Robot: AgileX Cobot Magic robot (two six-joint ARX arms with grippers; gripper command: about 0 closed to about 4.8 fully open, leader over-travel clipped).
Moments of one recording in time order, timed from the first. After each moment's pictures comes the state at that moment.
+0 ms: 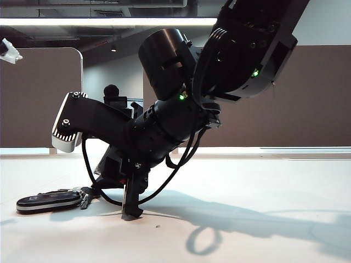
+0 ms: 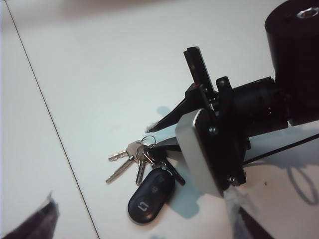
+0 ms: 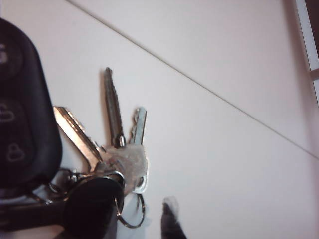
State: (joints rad) left arm -0.36 0.37 0.49 -0.57 0.20 0.05; right arm 0.85 2.00 0.99 0.47 -0.10 -1.06
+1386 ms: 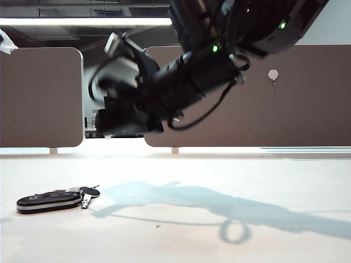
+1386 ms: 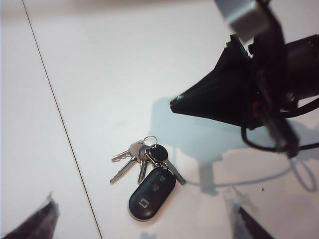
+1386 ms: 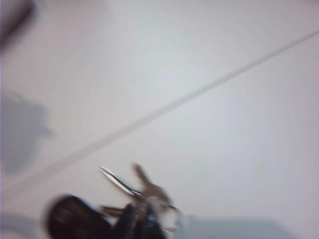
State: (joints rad) left arm -0.36 0.37 0.53 -0.61 0.17 -0.02; right arm 0.78 1.80 0.97 0.40 -0.35 0.03
